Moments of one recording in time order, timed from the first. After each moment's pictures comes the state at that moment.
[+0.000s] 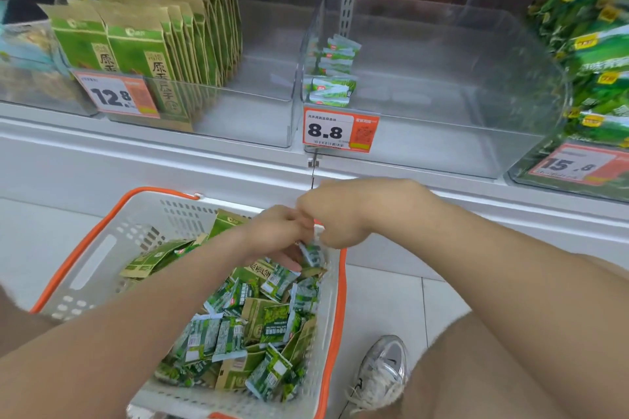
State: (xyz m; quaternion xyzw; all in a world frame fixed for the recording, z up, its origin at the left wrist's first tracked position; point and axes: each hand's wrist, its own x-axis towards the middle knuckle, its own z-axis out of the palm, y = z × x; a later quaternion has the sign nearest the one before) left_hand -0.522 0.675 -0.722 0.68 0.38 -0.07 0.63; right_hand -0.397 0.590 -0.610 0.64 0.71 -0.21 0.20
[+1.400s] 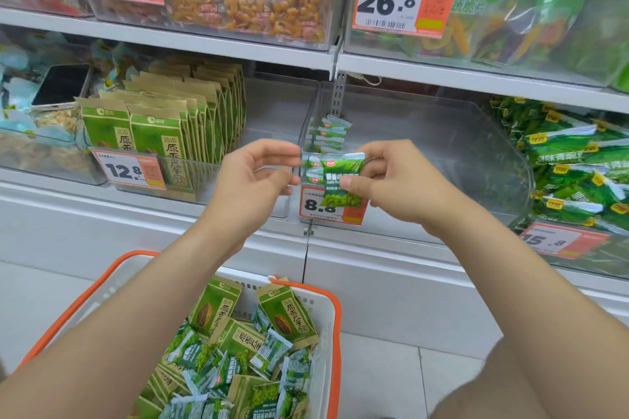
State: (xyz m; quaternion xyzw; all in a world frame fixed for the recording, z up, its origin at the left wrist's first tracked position) left_hand -0.502 0.709 -0.582 0.67 0.28 0.41 0.56; right_hand -0.318 0.588 -0.539 0.75 0.51 -0.20 -0.38
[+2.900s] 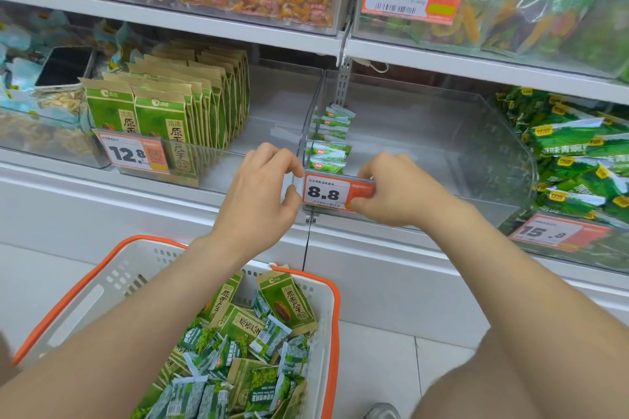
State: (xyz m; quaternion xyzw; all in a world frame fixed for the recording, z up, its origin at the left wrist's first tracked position) left_hand -0.509 0.706 -0.618 0.88 0.26 0.36 0.15; right_hand -0.316 0.595 -0.559 0.84 0.54 -0.07 -0.08
